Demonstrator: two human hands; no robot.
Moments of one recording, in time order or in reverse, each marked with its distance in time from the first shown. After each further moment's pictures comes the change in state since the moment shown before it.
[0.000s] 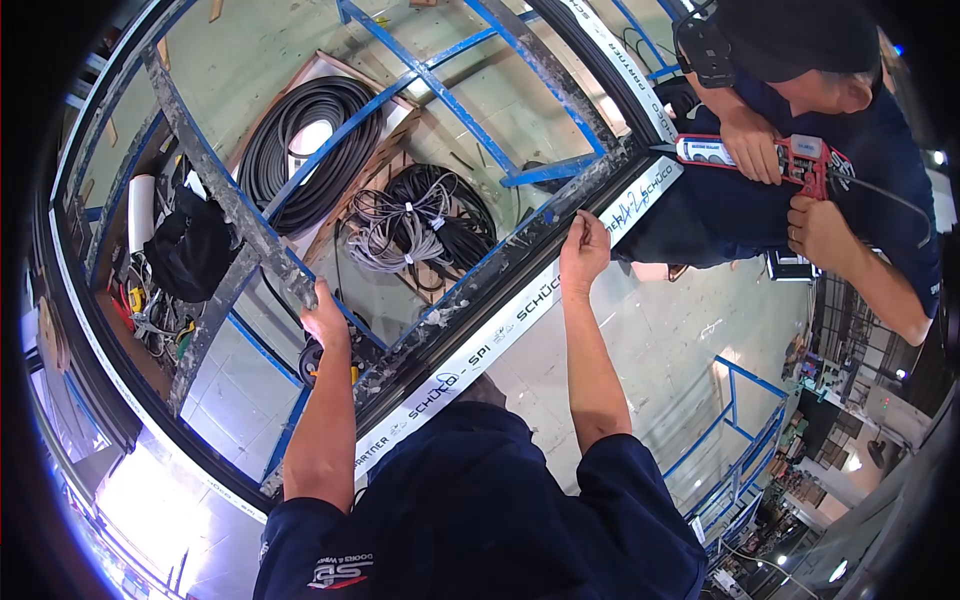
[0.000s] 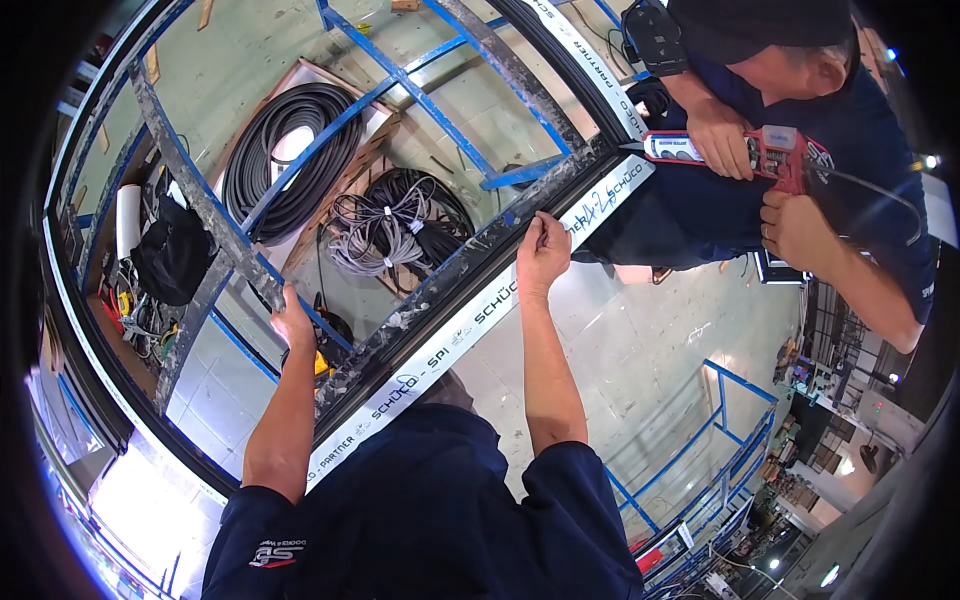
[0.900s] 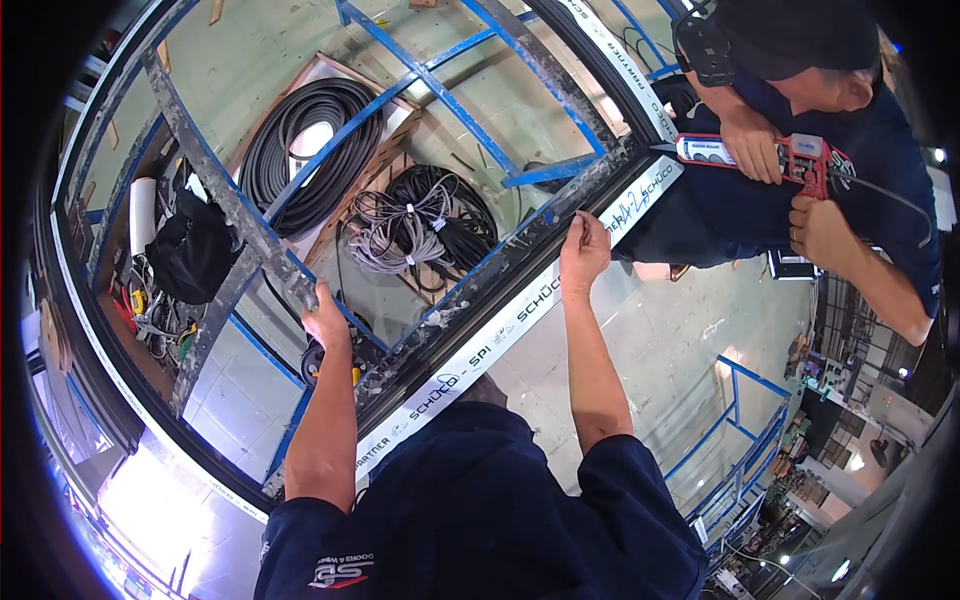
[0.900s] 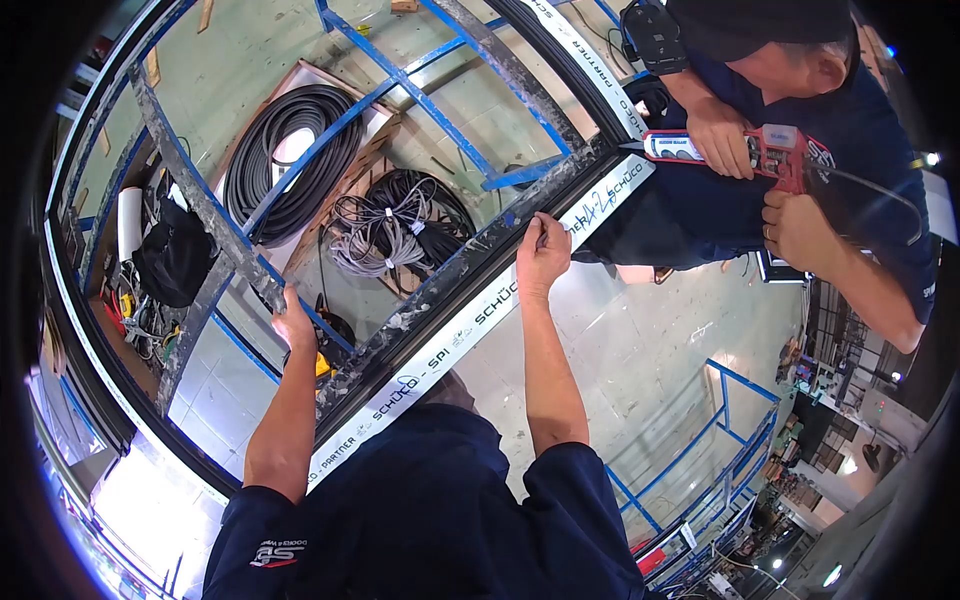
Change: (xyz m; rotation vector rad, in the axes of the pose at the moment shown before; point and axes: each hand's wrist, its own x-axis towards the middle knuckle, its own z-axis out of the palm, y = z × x) left_hand -0.003 0.004 -0.001 0.017 0.020 0.025; right_hand -0.001 0.010 0.002 -0.019 -0.009 -0.035
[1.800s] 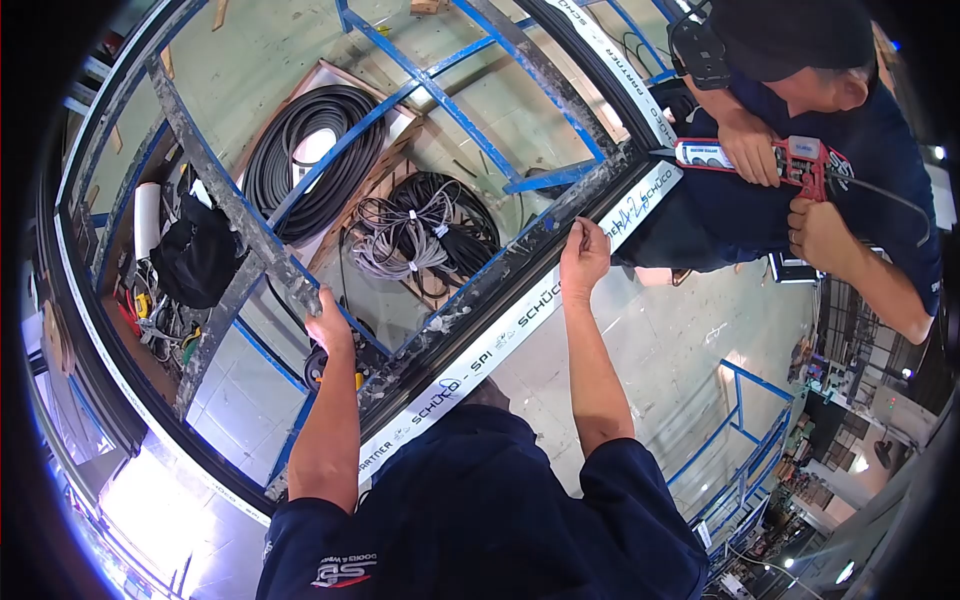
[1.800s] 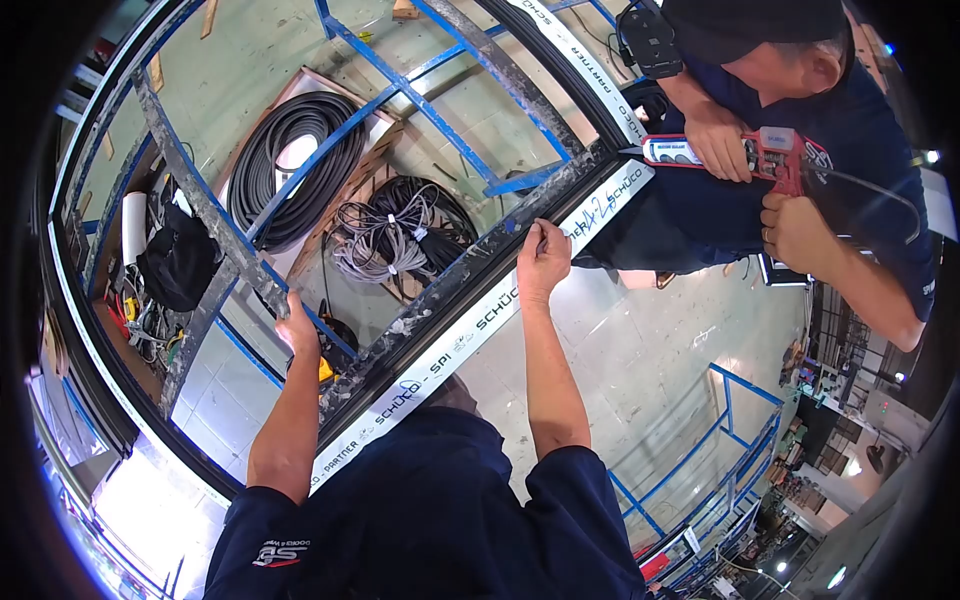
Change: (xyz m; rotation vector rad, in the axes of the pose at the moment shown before) left_hand 0.013 -0.017 0.007 -0.024 -0.007 -0.041; right_hand 0.001 -0.005 -0.002 0.007 0.010 -0.008
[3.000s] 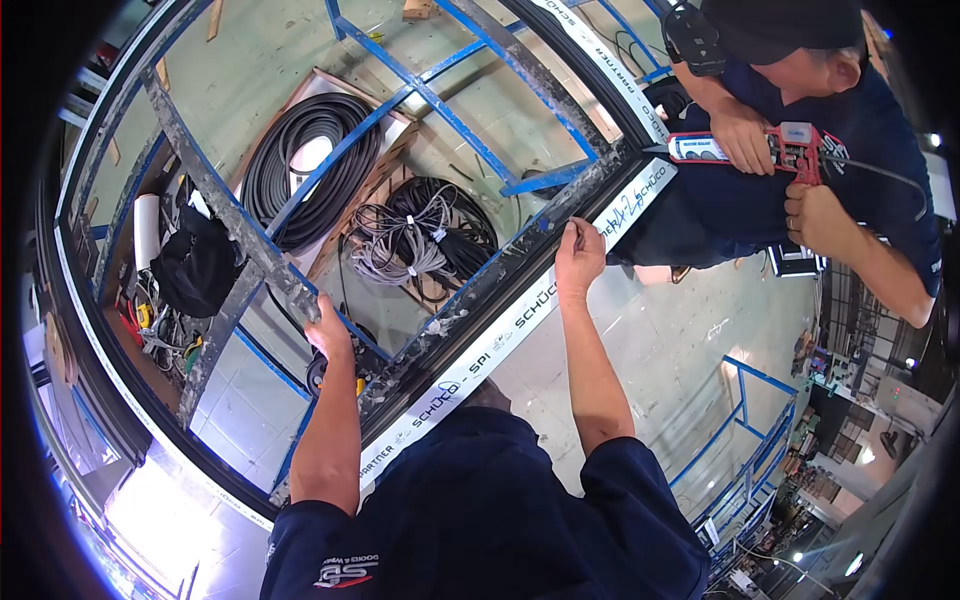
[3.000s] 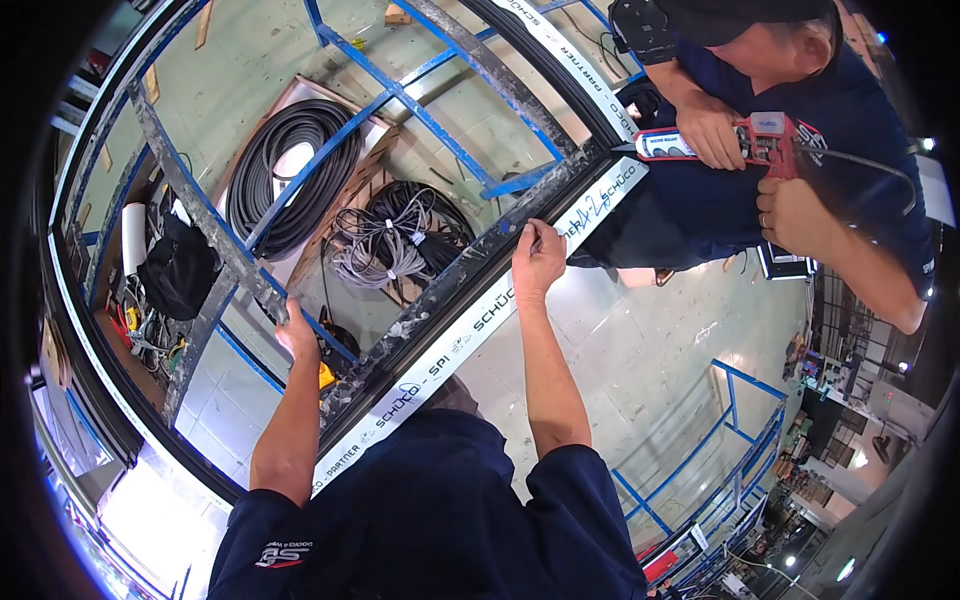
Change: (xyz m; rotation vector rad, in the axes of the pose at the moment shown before) left_hand -0.002 0.000 -0.001 0.011 0.004 0.021; right_hand -0.001 -0.006 -0.004 0.006 -0.023 0.053
